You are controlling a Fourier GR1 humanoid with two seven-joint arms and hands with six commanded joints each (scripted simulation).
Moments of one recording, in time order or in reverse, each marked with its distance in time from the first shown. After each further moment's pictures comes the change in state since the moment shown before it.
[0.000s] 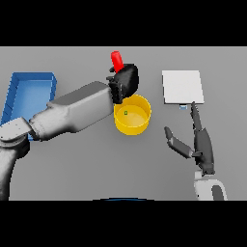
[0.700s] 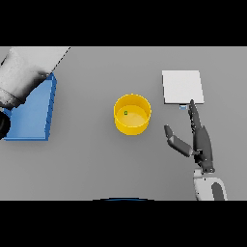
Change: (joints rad) left arm -0.289 0.160 0.344 0.293 0.295 0.080 0.054; right arm -0.022 0.009 -0.011 0.019 -0.060 0.029 -0.030
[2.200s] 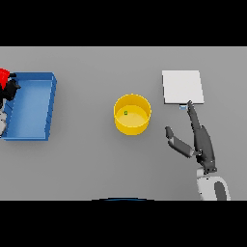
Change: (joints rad) left arm 1.071 0.380 0.458 -0.678 0.893 0.740 0.609; right arm -0.009 -0.054 0.012 0.021 0.027 0.029 -0.022
